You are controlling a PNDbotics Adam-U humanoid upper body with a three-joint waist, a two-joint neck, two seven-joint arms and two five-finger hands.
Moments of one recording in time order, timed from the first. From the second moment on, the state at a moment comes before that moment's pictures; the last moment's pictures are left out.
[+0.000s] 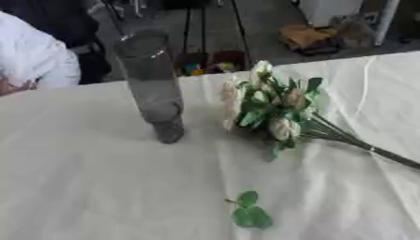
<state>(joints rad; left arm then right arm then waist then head) -0.46 0.47 0.14 -1.99 -0.17 -0.24 0.31 -0.47 -1.04 0.04 -1.95 0.38 0.06 -0.09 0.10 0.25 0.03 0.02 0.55</state>
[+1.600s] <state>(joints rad) -0.47 0.48 0.13 -1.99 -0.17 -0.24 0.30 -0.68 -1.11 0.28 -1.53 0.63 0.05 0.48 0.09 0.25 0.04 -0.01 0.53</state>
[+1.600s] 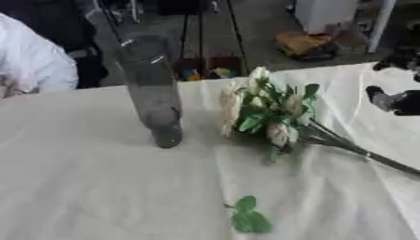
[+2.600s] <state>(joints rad) -0.48 0.47 0.12 -1.99 -0.16 -0.24 0.29 -0.85 -0.89 0.37 -1.23 0.70 0.03 0.47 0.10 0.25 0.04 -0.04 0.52</state>
